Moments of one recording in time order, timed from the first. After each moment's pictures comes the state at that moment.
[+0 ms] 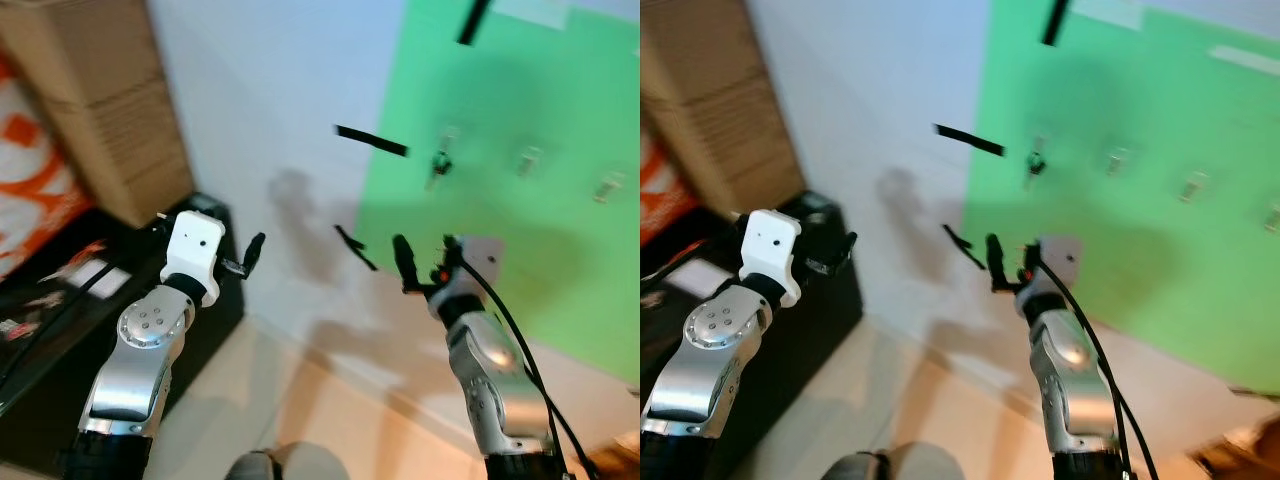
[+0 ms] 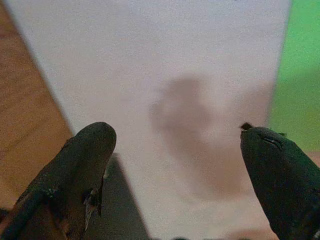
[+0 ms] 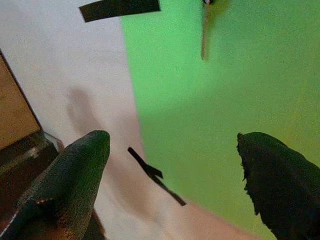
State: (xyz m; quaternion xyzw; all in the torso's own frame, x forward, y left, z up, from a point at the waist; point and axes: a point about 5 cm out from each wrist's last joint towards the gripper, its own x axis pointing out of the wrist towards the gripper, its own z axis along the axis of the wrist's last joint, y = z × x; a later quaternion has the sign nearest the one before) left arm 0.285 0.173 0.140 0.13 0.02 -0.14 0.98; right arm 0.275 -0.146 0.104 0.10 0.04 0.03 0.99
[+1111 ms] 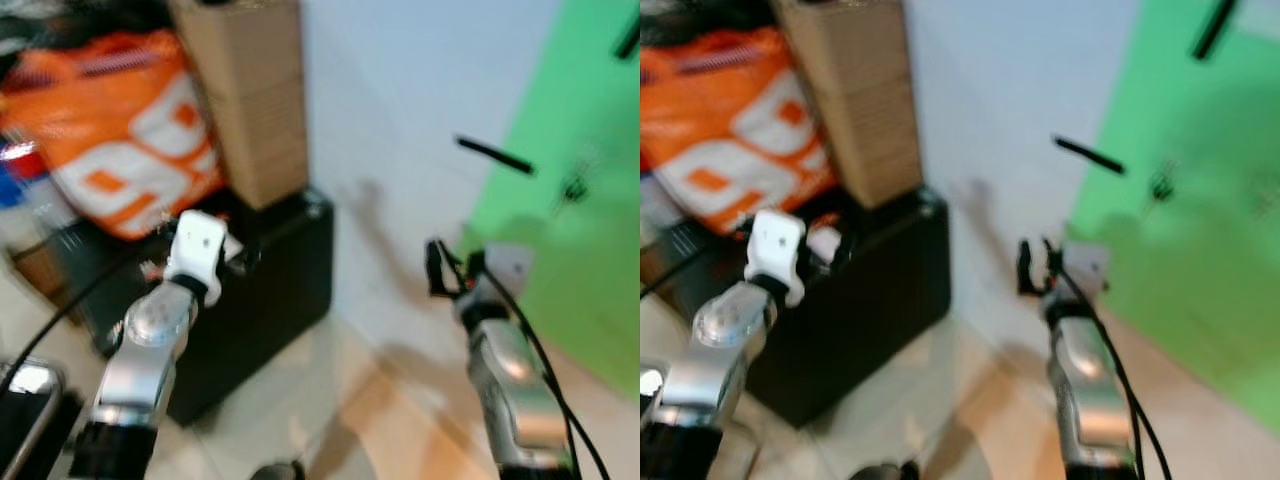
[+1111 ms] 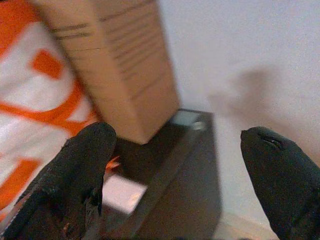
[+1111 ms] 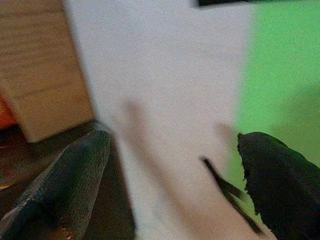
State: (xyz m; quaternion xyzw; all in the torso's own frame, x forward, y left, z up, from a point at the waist) left arm 0.292 0.177 0.129 0.13 0.03 -0.12 0.98; right arm 0.272 -0.161 0.109 0.03 0.03 -0.02 1.00
